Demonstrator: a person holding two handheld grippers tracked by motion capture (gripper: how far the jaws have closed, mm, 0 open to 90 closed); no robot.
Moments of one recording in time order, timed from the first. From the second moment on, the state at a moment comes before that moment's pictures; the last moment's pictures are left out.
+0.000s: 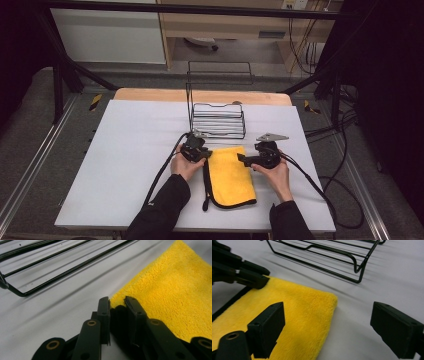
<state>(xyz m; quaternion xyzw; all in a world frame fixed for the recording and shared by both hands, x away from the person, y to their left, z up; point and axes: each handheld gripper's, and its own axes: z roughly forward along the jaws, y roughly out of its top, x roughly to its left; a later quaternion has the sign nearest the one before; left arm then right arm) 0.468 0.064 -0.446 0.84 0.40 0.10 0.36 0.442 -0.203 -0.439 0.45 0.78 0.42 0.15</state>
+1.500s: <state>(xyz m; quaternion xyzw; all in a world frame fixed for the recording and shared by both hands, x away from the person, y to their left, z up) 0.464 0.071 -0.439 0.82 0.41 0.09 0.39 0.460 -0.199 -0.443 0.48 0.77 0.42 0.08</state>
